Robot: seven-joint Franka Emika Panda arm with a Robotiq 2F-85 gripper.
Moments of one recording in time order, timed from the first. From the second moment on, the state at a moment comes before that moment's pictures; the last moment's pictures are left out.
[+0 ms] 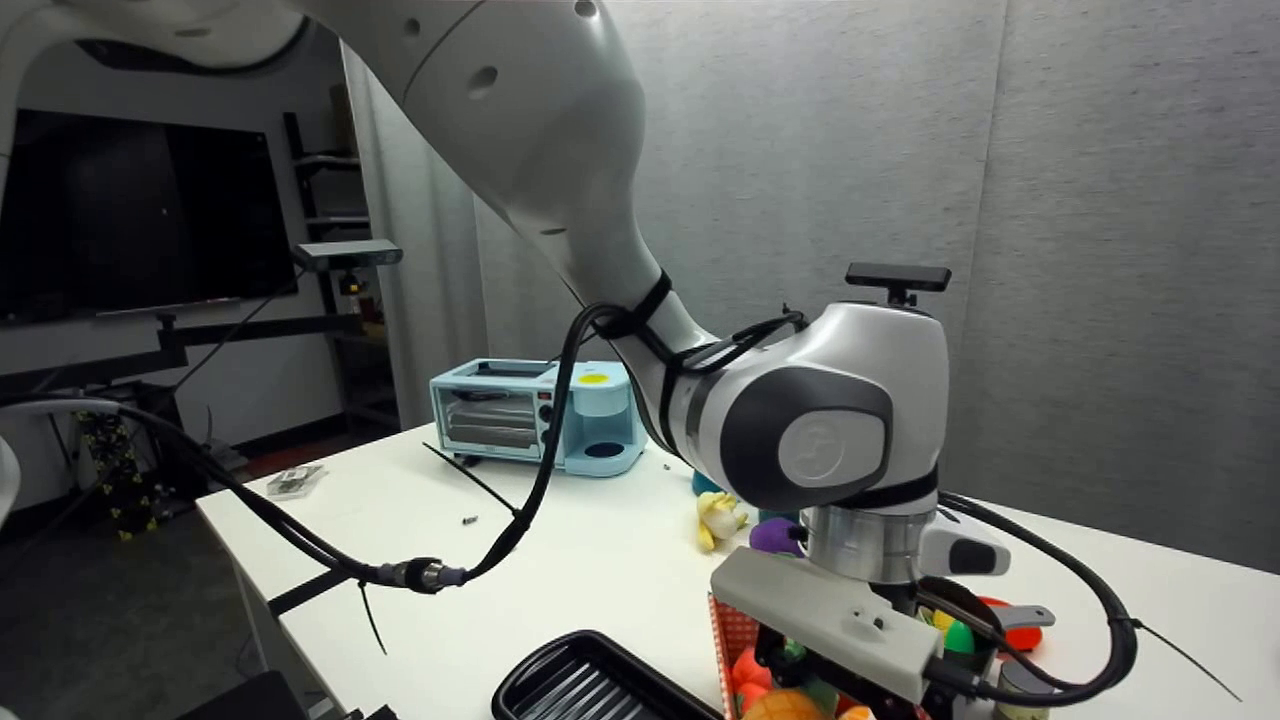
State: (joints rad) arm -0.34 0.37 -0.21 -2.19 -0.06 2.45 -0.42
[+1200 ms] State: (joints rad) arm -0.28 0.25 -0.19 -2.29 -0.17 2.45 -0.42
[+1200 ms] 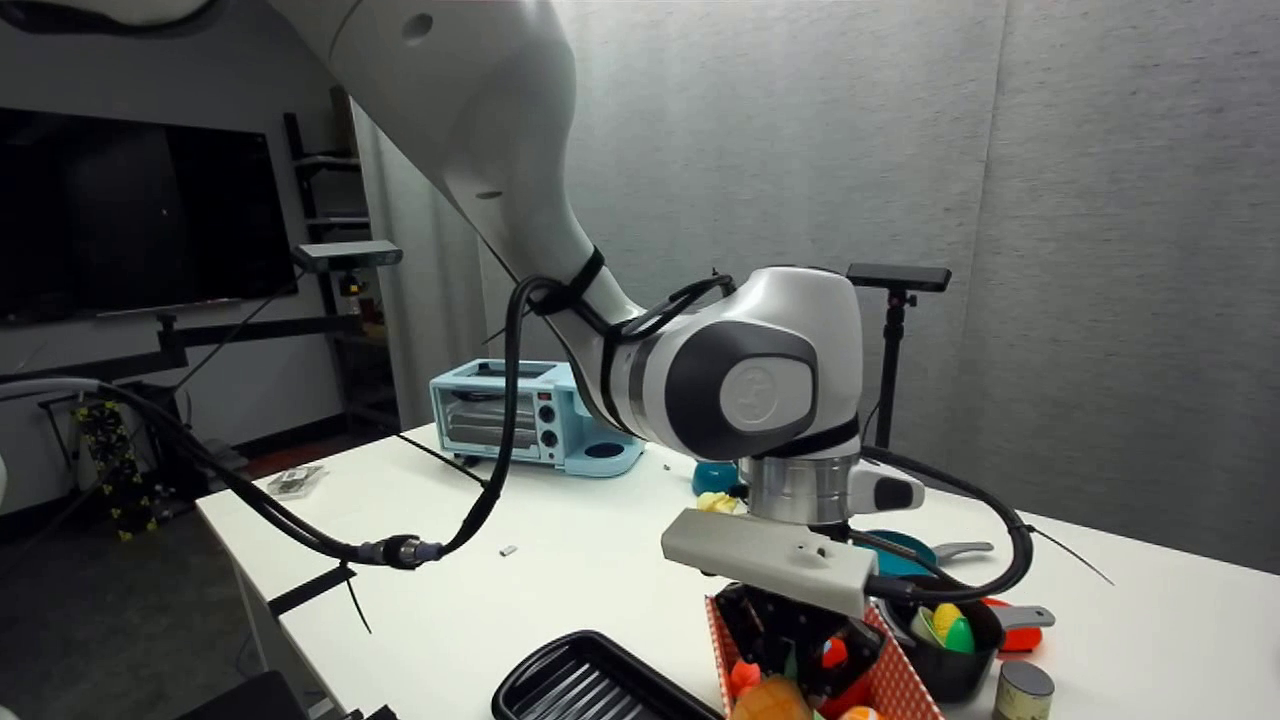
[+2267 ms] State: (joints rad) arm -0.18 -0.08 -0.10 -2.51 0.00 2.32 -0.65
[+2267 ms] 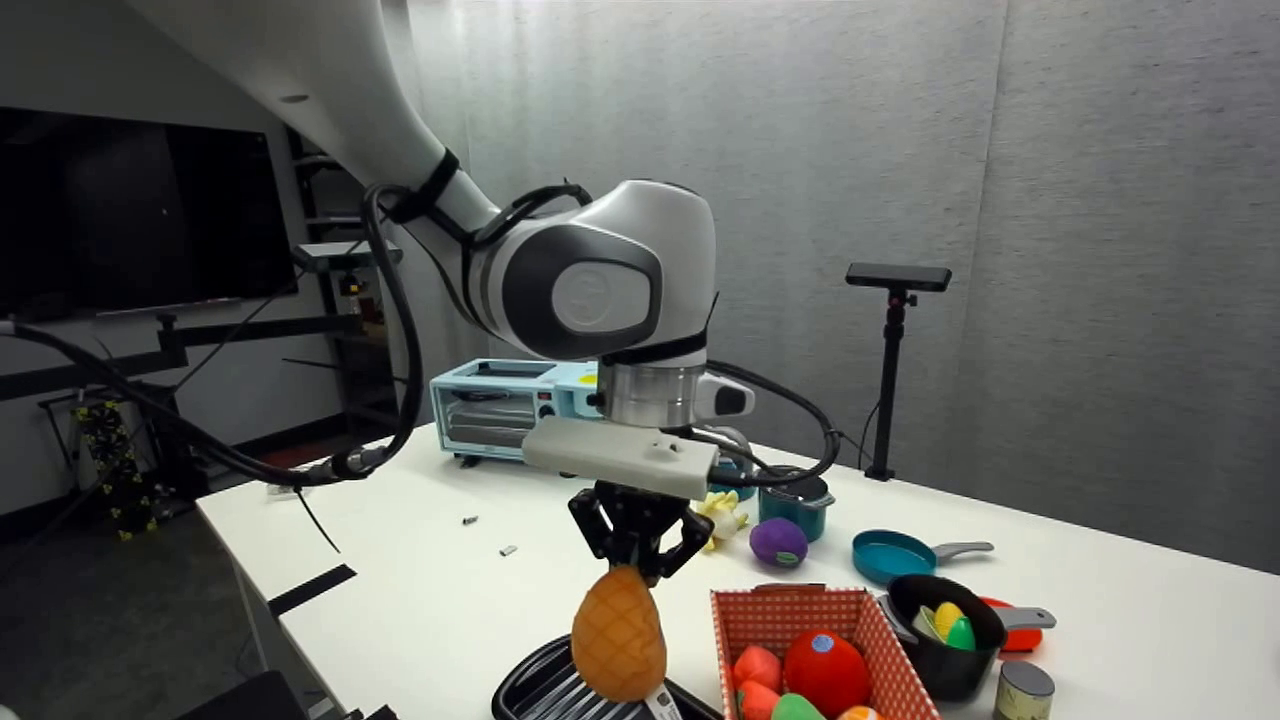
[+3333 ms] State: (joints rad) arm -0.06 0.05 -0.03 -2.55 0.00 2.37 -0.71
